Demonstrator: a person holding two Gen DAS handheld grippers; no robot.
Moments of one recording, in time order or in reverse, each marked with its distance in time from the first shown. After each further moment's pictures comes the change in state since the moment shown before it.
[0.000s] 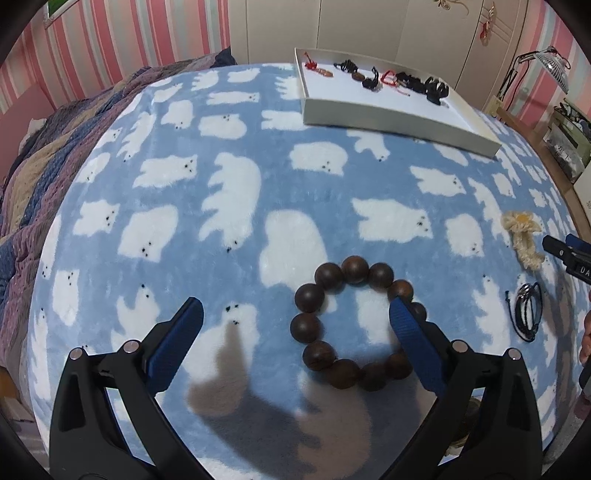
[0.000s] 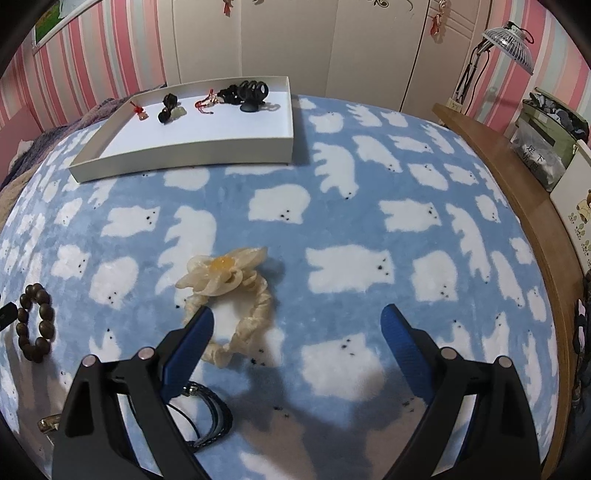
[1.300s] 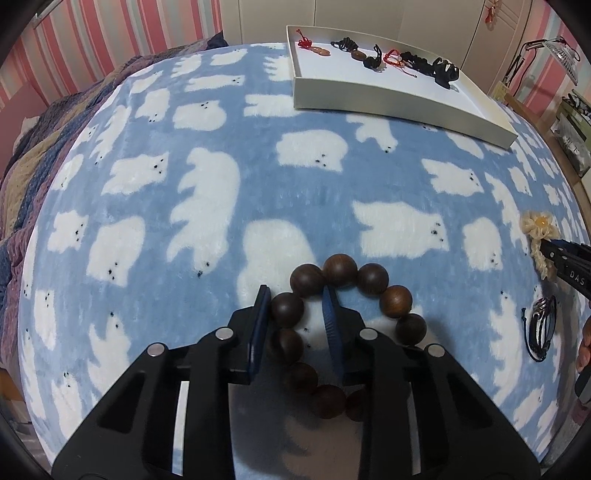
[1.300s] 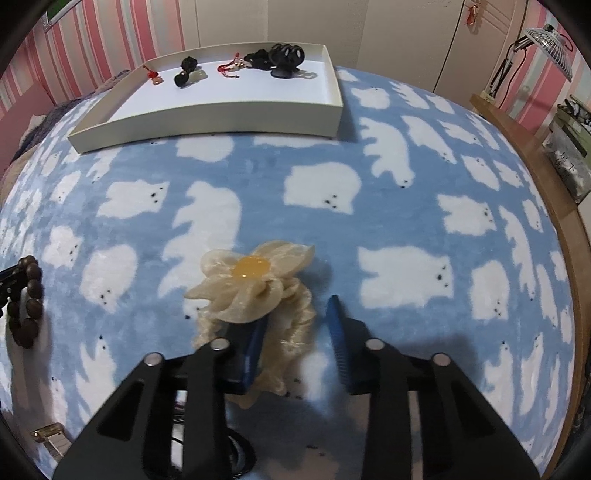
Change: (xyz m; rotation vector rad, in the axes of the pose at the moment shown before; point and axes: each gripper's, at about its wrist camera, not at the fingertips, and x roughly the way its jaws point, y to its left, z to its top) left arm 0.035 -0.010 0.020 0.012 0.068 0.001; right arm 0.042 0.026 0.009 -0.067 0.087 0.068
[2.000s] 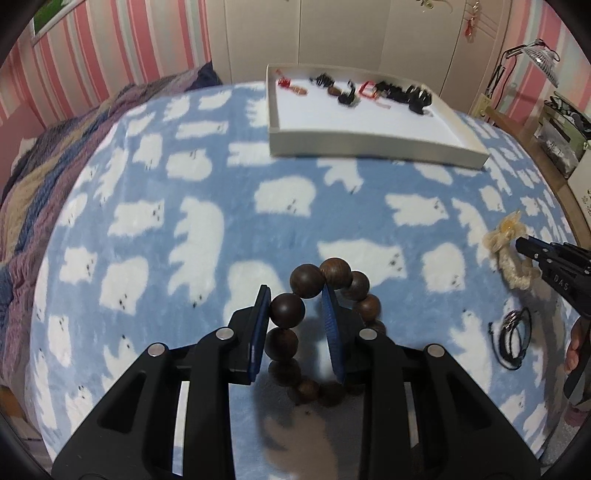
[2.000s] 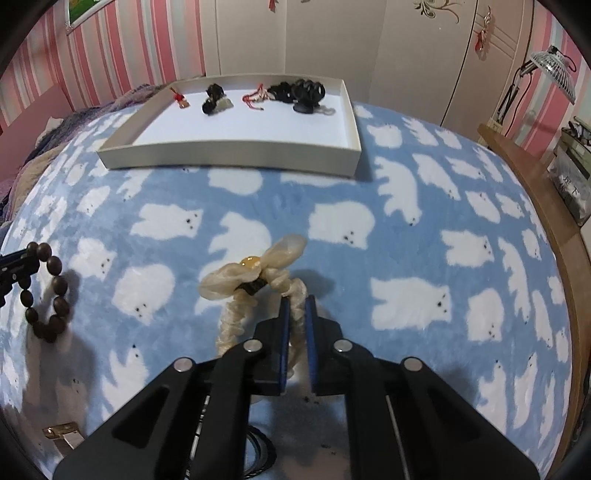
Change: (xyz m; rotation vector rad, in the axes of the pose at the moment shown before) left arm -0.038 -0.021 0.015 0.045 -0.111 -0.017; right arm -0.029 0.009 0.005 -0.041 -0.107 0.032
